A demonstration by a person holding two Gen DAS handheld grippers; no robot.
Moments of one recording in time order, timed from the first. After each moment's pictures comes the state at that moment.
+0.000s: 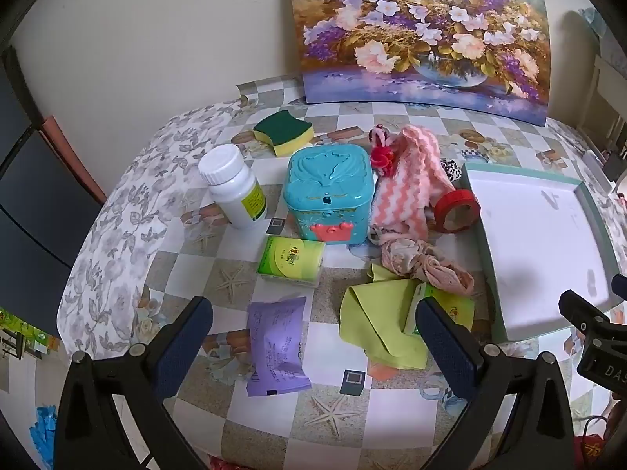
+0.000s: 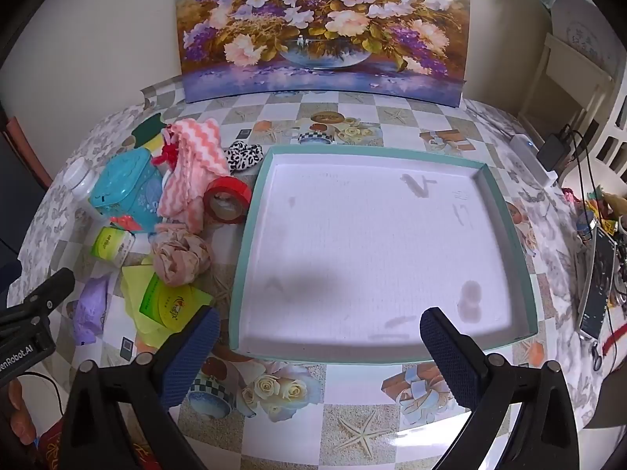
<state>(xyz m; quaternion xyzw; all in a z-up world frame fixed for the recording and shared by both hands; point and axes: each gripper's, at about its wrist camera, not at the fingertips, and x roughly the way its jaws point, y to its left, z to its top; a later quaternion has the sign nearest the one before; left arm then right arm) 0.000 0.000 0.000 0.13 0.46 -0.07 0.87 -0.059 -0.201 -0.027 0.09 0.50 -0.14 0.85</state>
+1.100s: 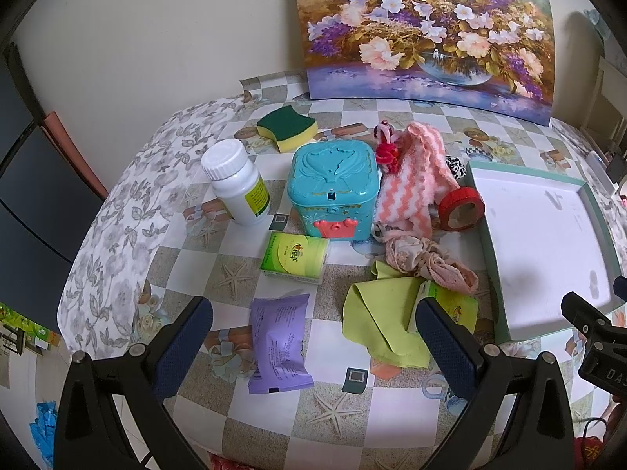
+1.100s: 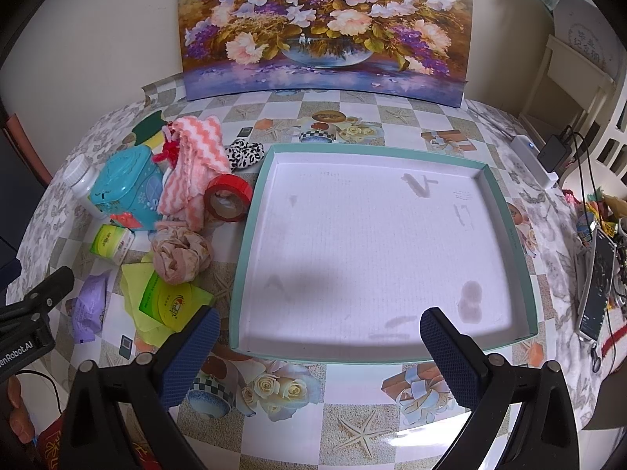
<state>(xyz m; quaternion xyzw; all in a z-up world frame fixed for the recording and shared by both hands) -0.003 0.006 -0.003 0.13 0.46 -0.07 0.87 -0.059 -0.200 -0.028 0.09 0.50 -0.14 0.85</state>
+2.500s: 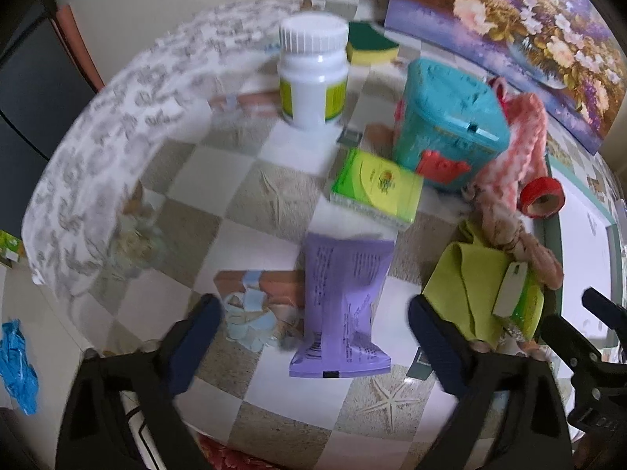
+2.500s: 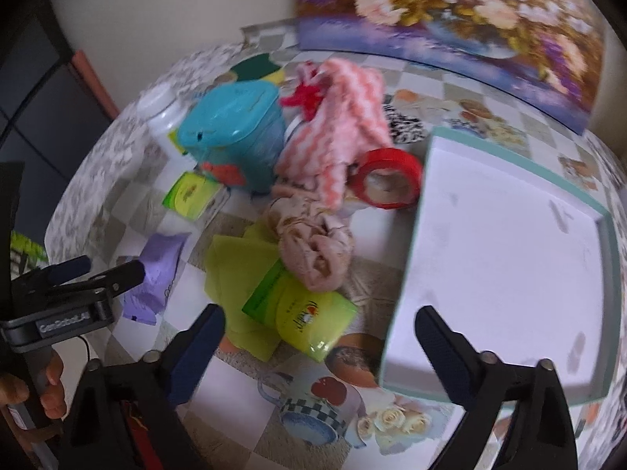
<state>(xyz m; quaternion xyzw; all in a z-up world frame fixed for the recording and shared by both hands) 0.037 0.085 -0.074 0.01 0.59 -0.03 0.80 0.008 -0.112 -0.064 0.06 0.55 0.03 0.84</state>
